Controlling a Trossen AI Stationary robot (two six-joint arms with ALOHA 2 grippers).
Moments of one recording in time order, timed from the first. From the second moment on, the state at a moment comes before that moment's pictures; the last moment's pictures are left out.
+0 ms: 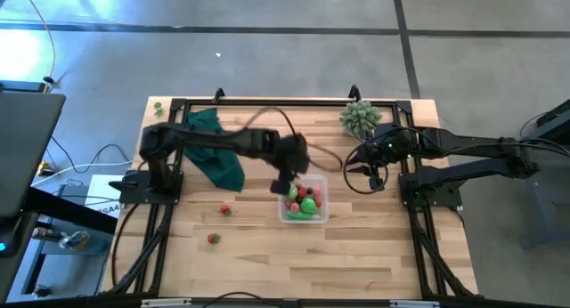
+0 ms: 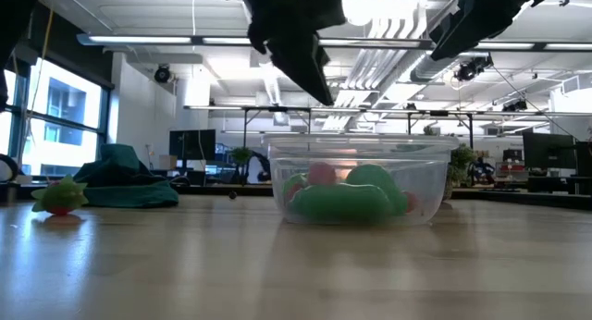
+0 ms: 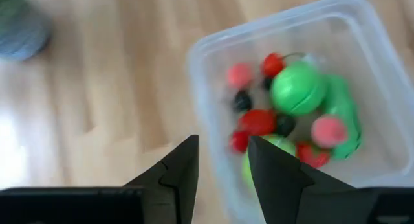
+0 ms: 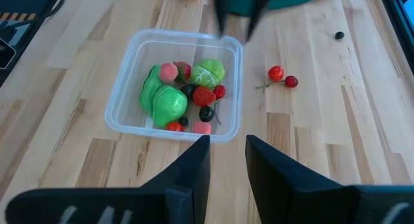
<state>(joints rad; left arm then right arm) 0.18 1.89 1.58 -0.71 0.05 0.36 -0.13 0.90 0.84 -0.67 -0.17 -0.18</state>
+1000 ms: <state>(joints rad) 0.85 1.61 0.91 -0.17 0.30 0.54 -0.13 0.90 0.84 -0.67 -0.17 -0.18</state>
